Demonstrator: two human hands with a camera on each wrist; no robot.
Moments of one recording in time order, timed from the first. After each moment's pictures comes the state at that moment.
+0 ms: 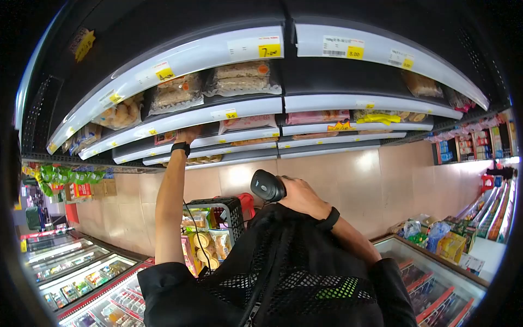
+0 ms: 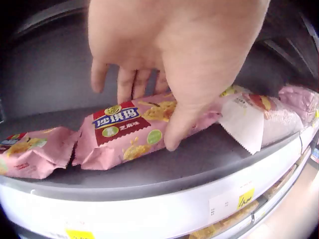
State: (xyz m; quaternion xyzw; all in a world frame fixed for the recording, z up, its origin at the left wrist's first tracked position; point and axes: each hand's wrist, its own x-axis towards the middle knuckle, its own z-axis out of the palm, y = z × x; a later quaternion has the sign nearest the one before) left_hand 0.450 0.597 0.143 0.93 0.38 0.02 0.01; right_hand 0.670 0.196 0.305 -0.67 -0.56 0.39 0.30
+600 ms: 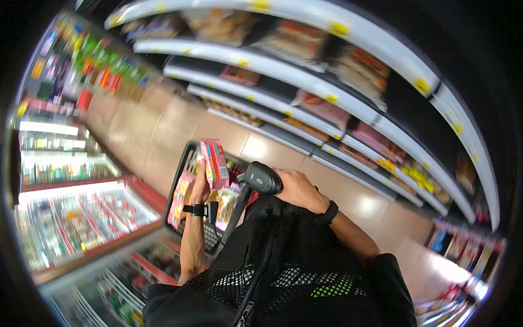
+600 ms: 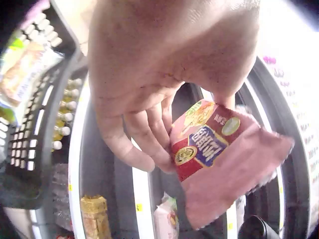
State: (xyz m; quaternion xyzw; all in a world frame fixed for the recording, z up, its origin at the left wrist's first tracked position) left_hand 0.265 0.268 0.212 0.21 0.45 0.46 0.74; right_hand 0.574 0.255 0.327 -0.47 -0.70 0.48 0.24
